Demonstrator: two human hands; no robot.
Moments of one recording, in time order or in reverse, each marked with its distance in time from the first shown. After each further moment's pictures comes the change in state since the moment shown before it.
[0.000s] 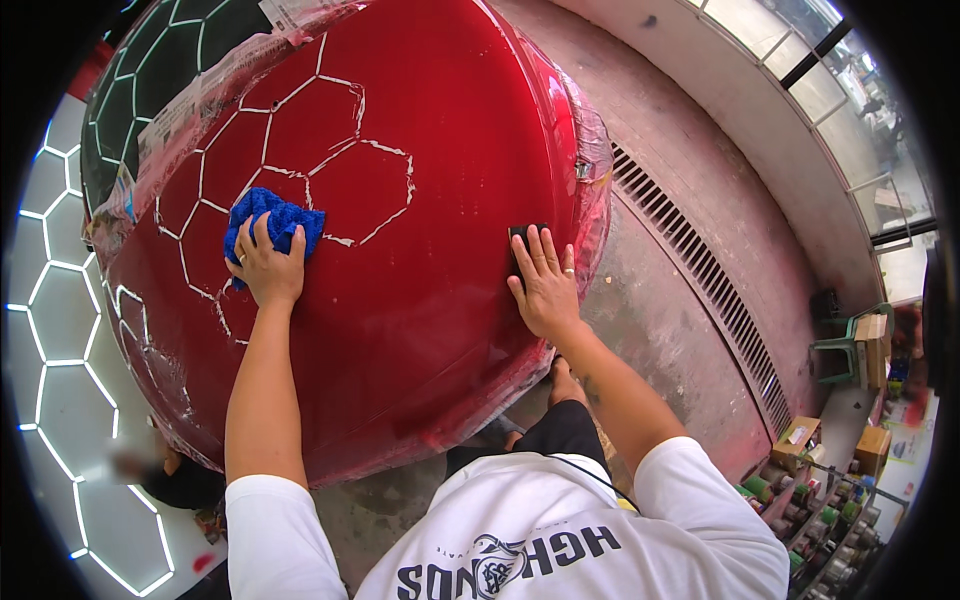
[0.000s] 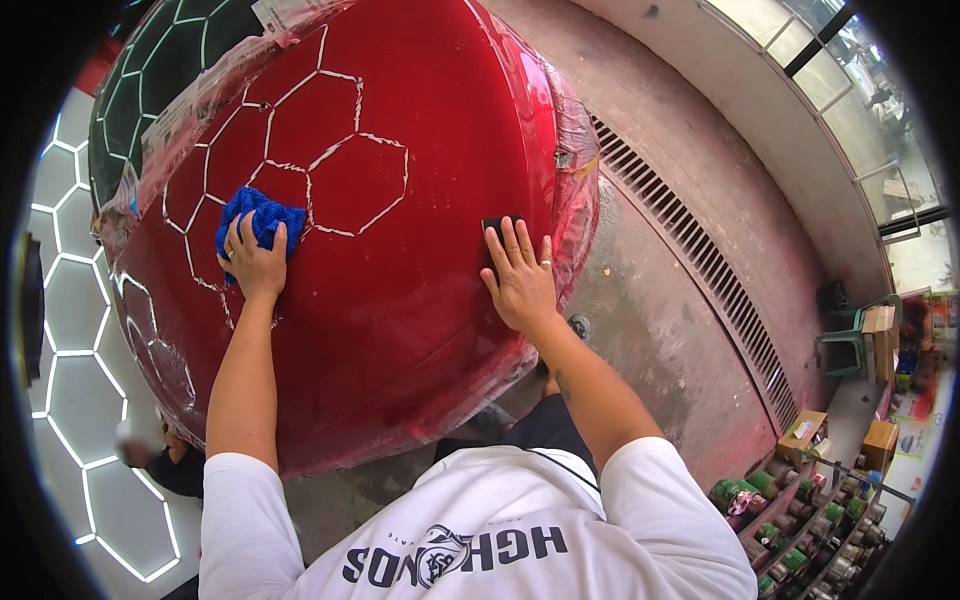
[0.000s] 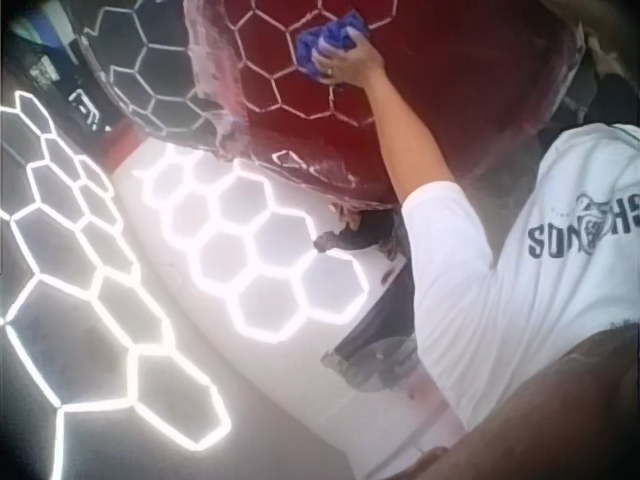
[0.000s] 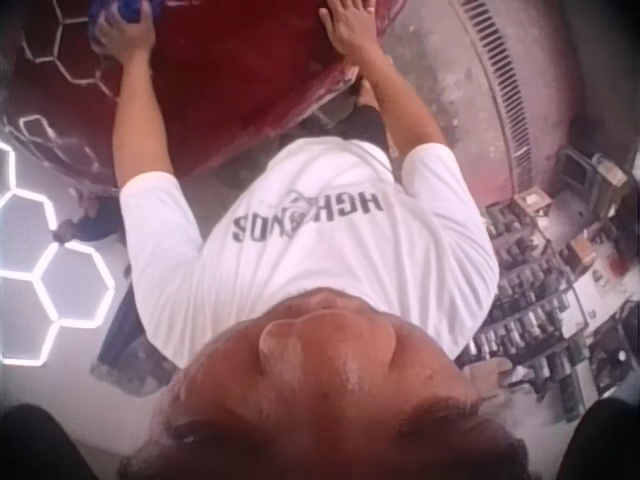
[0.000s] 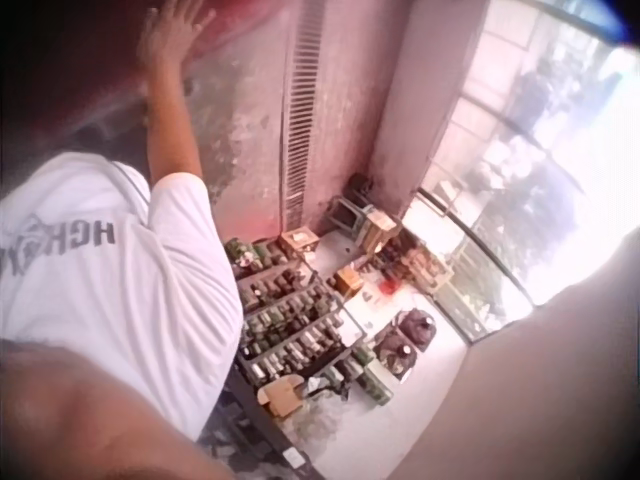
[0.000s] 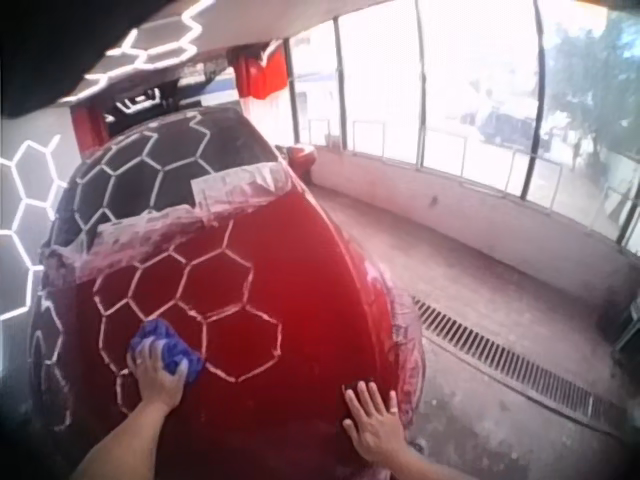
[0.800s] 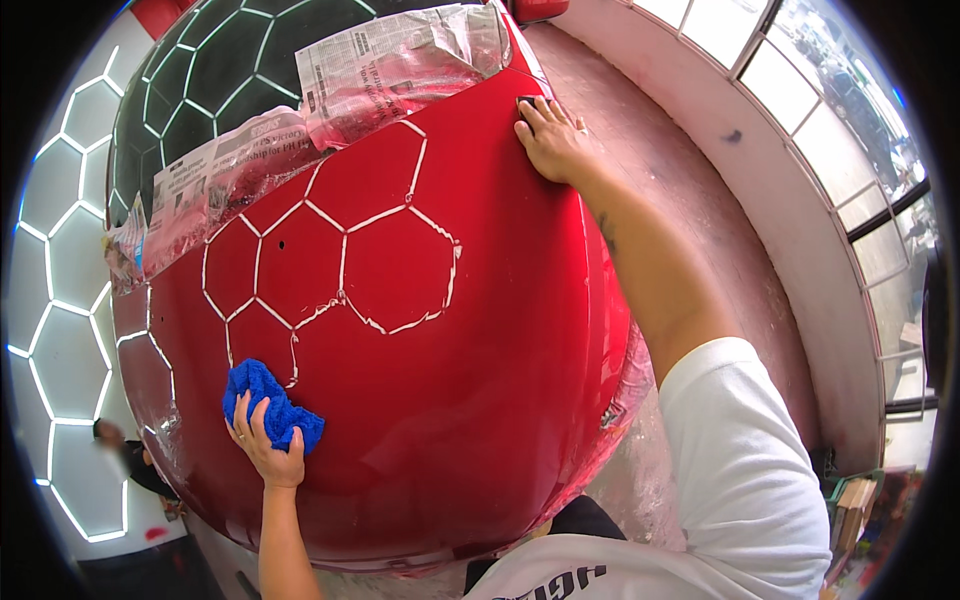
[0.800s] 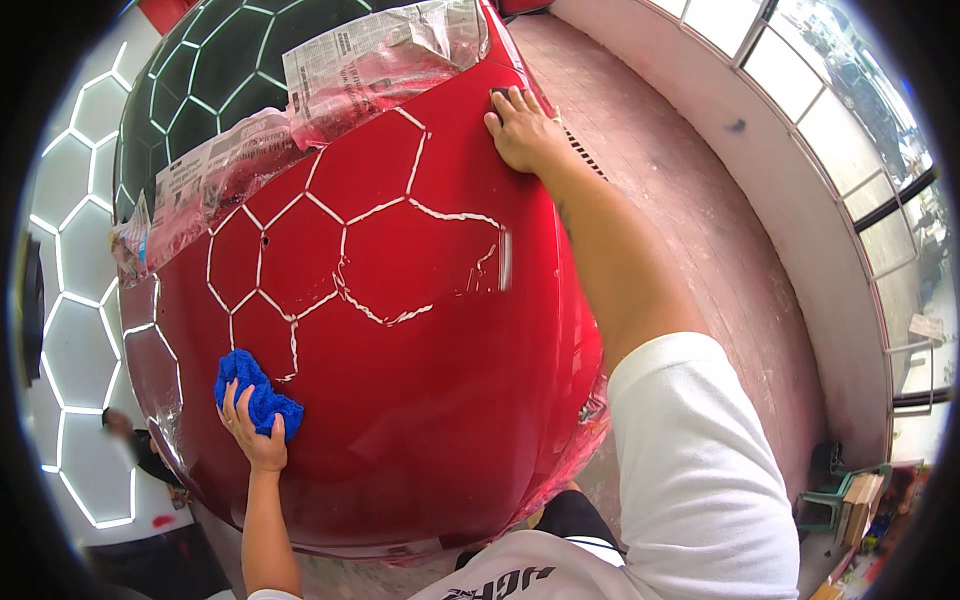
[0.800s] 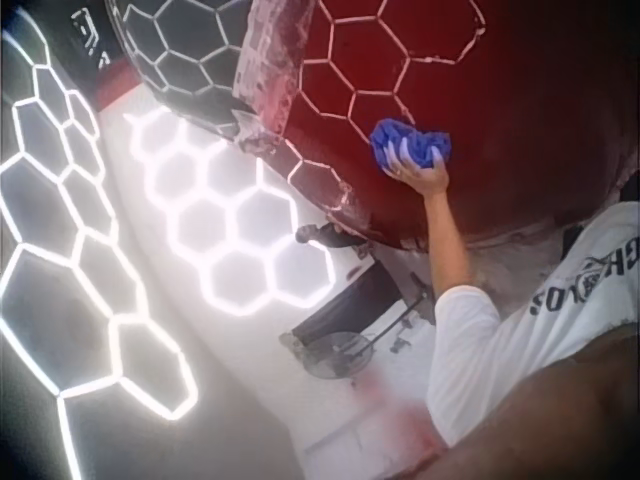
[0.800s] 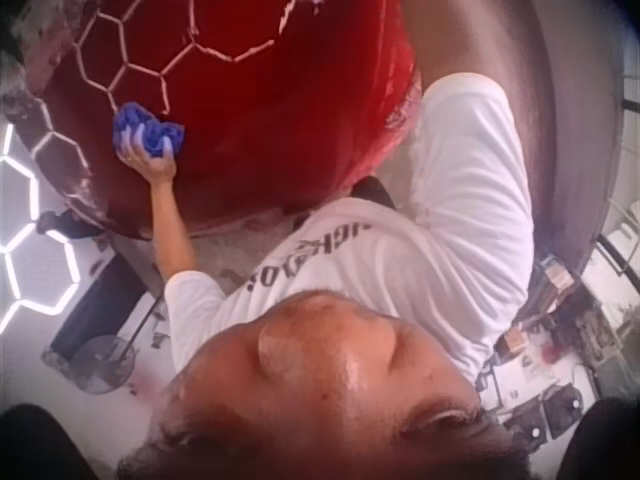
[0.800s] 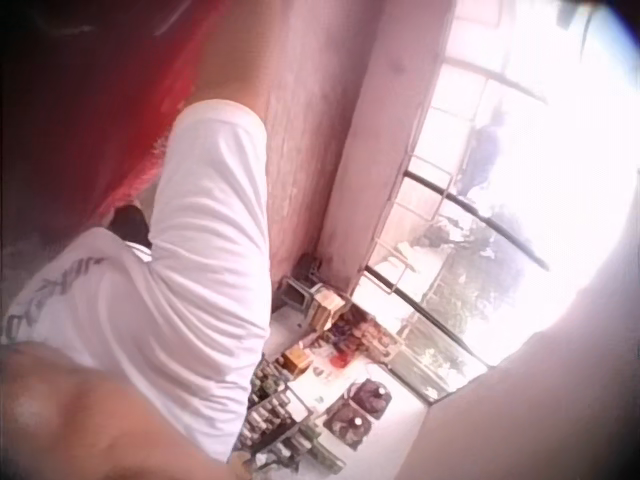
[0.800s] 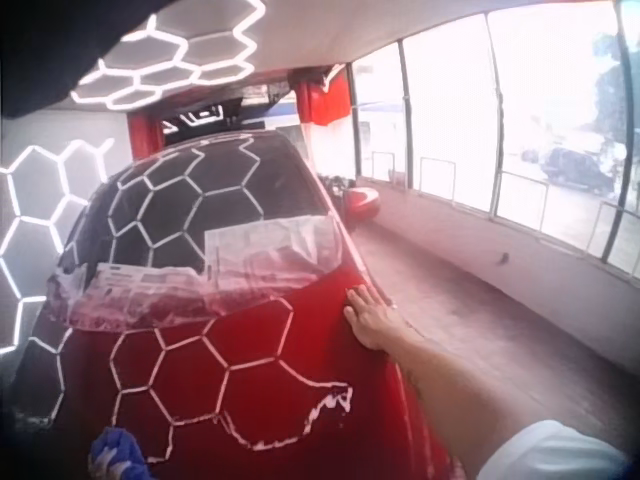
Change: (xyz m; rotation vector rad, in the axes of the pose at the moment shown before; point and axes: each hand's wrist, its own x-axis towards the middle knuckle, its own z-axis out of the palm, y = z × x) left_hand 0.008 0.025 -0.022 -0.096 -0.030 -0.063; right_hand 0.648 0.088 -0.045 -0.033 -0.067 -0.182
